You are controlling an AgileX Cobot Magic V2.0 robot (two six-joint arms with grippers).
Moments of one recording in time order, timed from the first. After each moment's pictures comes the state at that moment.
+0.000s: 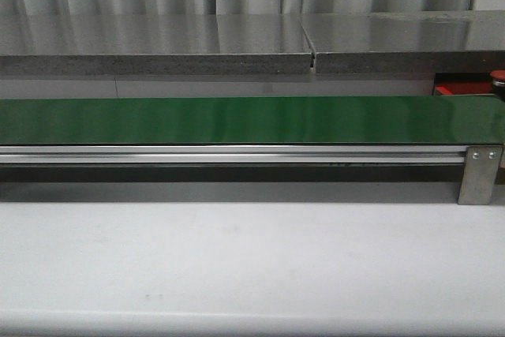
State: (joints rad) left arm -0.10 0.43 -0.38 -0.29 0.32 0.12; right arm -0.19 1.24 -1.12 0.93 0.36 -1.13
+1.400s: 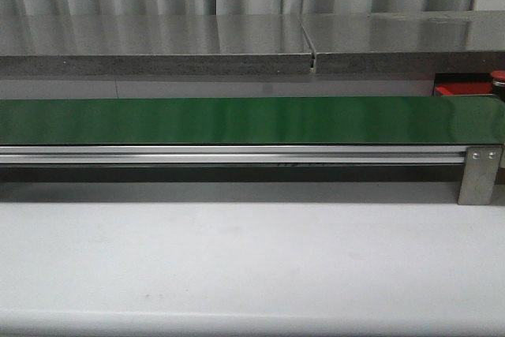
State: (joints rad) left arm -0.10 0.43 -0.38 -0.29 0.32 0.12; right arm -0.19 0.34 -0.37 0.93 0.45 -1.12
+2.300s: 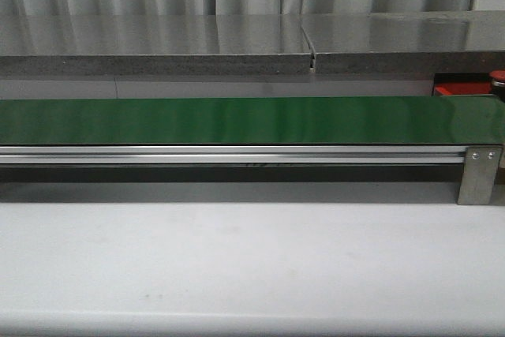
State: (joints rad) left arm -0.10 0.43 -0.38 -0.29 0.32 0.12; right arm -0.07 0.29 -0.37 0.80 0.41 -1.05
